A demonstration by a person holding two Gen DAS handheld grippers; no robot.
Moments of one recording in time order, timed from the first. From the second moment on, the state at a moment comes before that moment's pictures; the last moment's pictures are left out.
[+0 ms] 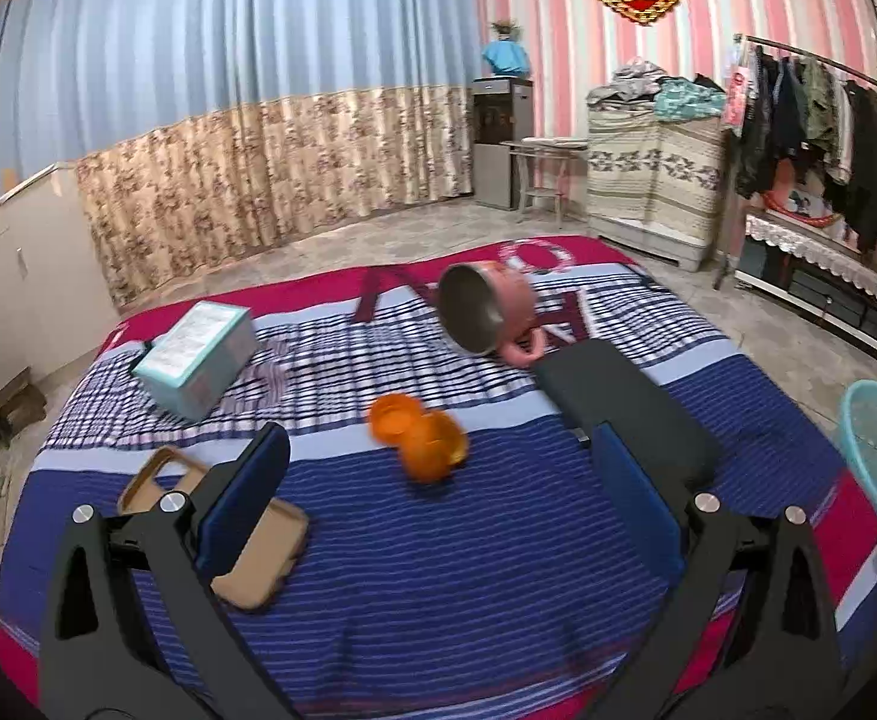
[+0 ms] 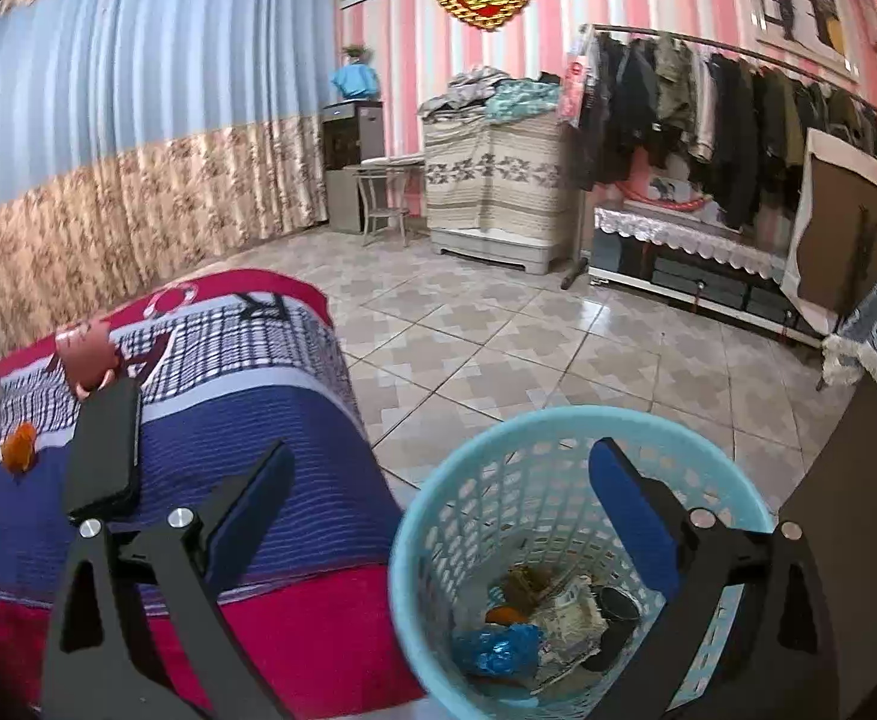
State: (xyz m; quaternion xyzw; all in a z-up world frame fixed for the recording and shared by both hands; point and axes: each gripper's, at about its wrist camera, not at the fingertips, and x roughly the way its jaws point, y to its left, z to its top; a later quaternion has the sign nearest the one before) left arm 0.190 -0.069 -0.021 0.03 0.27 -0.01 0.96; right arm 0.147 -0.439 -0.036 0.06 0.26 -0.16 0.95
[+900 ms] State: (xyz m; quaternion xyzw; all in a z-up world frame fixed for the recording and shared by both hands) left arm 0.188 0.028 -0.059 -0.01 0.31 0.03 0.95; right arm 0.169 -0.324 -0.039 0.04 0.27 -0.06 0.96
